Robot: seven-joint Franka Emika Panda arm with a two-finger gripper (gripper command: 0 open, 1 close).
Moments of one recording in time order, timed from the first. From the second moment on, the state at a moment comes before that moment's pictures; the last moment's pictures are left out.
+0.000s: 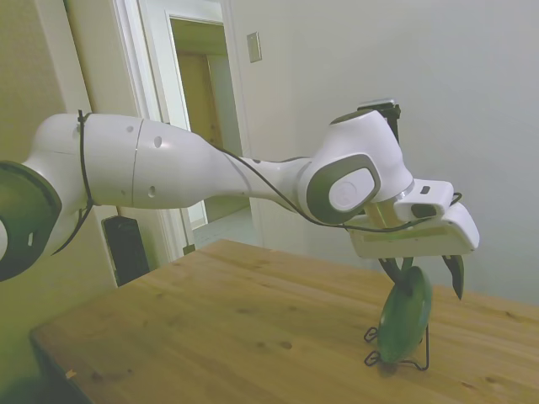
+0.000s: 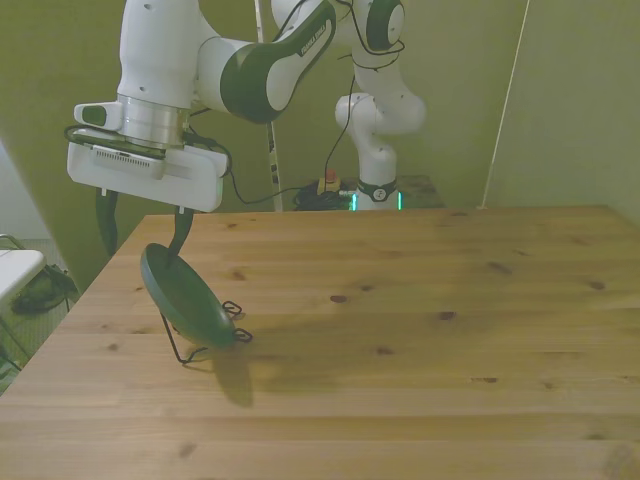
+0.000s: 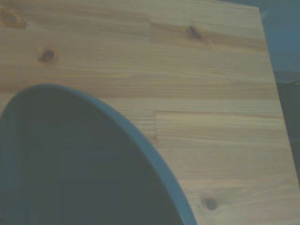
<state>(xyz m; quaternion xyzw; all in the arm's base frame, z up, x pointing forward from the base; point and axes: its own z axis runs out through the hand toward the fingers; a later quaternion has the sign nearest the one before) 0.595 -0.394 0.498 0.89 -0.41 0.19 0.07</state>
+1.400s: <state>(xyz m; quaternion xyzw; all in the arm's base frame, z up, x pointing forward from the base) 0.614 -0.395 0.509 0.90 -0.39 0.18 0.05</state>
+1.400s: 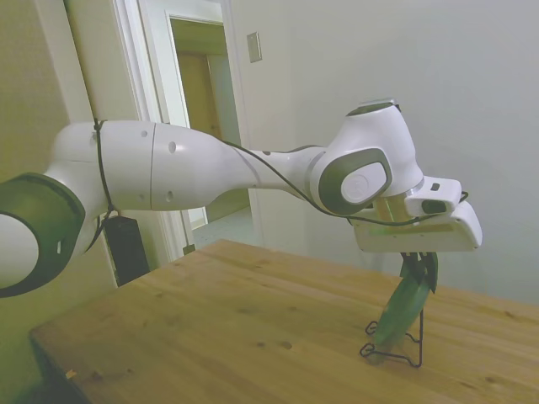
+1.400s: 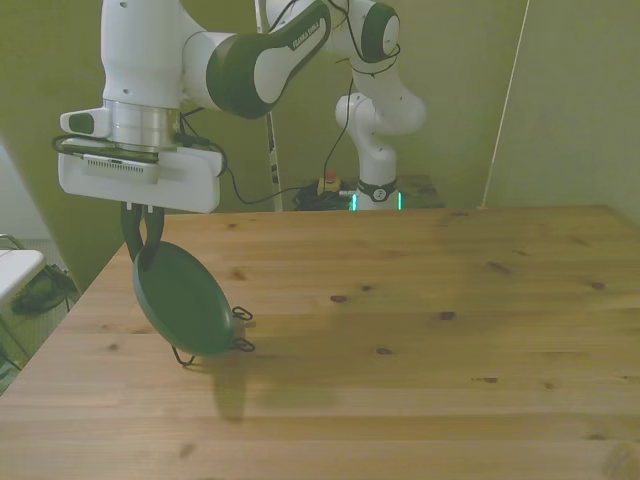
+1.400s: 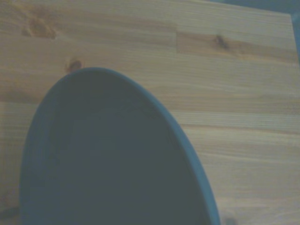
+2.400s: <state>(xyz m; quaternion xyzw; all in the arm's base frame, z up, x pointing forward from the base) 0.688 -0.247 0.493 0.91 -0.37 0.06 -0.19</state>
